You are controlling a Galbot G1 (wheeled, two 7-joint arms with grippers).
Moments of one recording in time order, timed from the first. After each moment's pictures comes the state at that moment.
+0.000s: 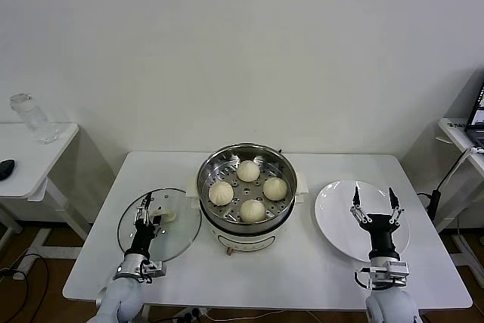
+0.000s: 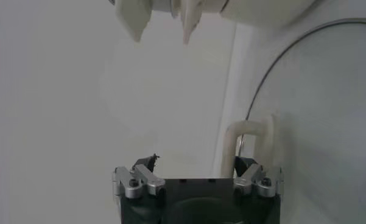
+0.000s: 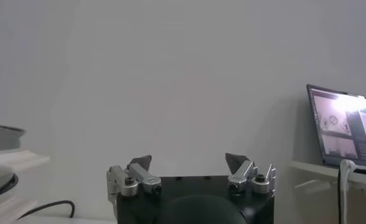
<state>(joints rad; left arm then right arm) 1.19 -1.25 -0.40 -1.39 1.09 0.01 -0.32 -1.35 1.19 0.55 1.66 0.17 0.41 0.25</state>
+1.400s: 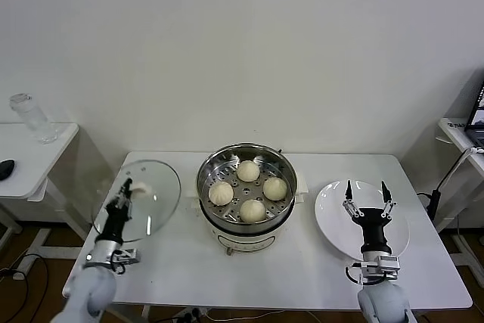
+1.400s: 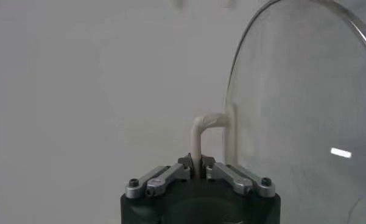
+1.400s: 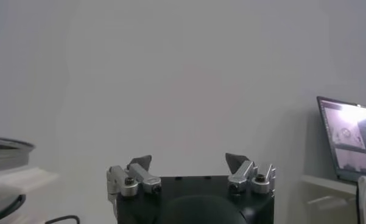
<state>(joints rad) 1.23 -1.17 -0.55 -1.59 1.09 -0.04 -0.30 -1.32 1.22 0.52 1.66 0.13 0.41 0.26</state>
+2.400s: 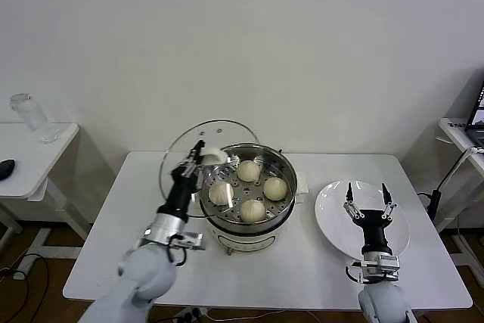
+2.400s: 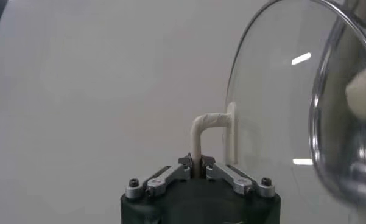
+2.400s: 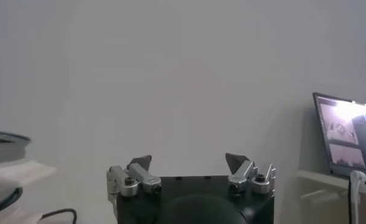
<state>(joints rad) 1.06 -1.15 -0.08 -1.99 1.03 0.28 -0.10 -1.33 1.23 0.54 1.67 0.12 0.35 0.24</state>
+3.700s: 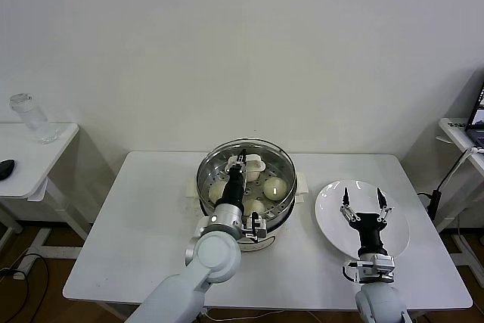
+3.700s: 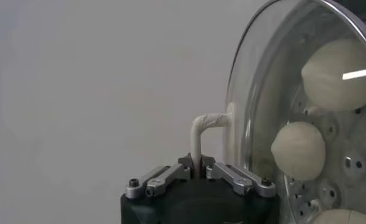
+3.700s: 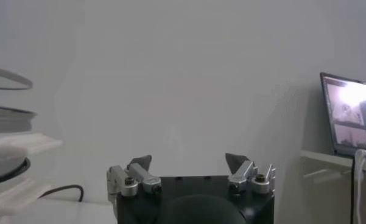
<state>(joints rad) 0.86 -1.33 0.18 -1.82 1.32 0.58 0.23 -1.32 1.26 0.55 1.63 0.11 0.34 0.22</state>
